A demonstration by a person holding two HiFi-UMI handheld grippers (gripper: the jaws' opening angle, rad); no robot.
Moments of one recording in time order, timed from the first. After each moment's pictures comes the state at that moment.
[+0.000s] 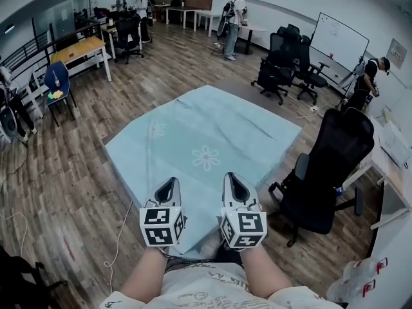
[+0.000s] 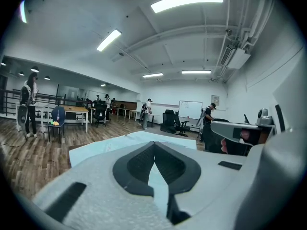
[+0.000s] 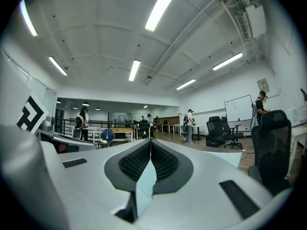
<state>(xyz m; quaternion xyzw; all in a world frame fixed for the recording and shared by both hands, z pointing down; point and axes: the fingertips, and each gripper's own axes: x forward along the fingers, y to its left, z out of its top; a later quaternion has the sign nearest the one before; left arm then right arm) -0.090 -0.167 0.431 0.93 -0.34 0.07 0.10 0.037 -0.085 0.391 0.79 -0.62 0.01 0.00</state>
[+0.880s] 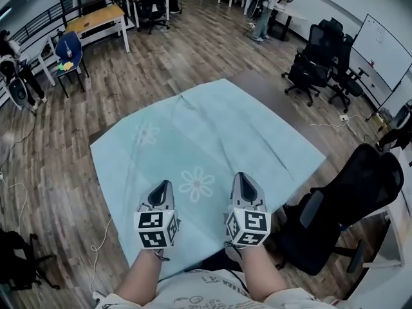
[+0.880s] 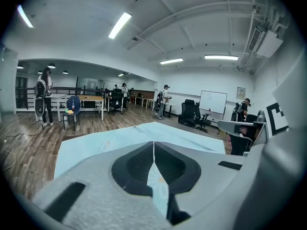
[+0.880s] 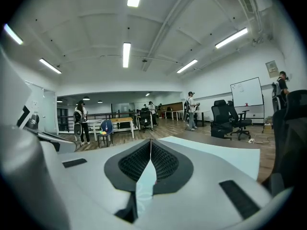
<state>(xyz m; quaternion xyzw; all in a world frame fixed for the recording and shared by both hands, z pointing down) 0.074 -0.320 0.495 0.87 -0.44 0.13 0.16 0.273 -0.262 0.461 0.76 -0.64 0.09 0.03</state>
